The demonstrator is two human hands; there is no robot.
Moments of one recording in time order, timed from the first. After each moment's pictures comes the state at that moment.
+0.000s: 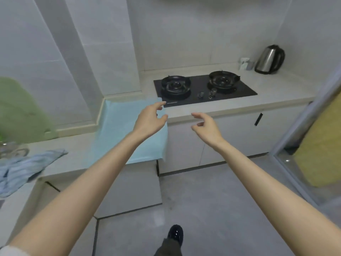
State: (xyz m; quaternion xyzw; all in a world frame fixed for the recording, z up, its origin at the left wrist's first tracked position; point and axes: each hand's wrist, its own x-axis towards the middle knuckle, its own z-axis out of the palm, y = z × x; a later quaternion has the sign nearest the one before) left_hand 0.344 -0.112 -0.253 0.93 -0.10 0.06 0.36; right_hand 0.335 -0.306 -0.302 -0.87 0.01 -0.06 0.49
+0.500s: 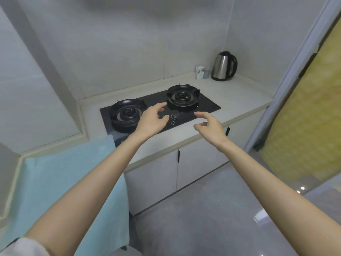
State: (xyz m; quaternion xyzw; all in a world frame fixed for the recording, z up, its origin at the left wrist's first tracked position) left_hand 0.613 -0.297 -0.238 0.89 -0.22 -0.02 0.40; right_hand 0.537 -0.480 -0.272 -0.85 0.15 -0.14 0.48
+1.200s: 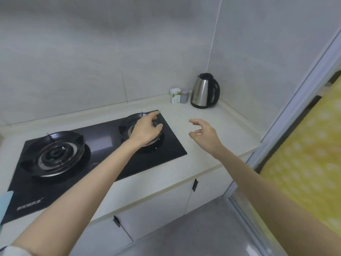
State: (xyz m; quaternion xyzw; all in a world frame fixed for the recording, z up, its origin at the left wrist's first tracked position) left_hand 0.837 -0.648 -0.257 0.90 -0.18 -0.02 0.39; right_hand 0.763 -0.841 -0.276 -0.88 0.11 -0.10 0.45
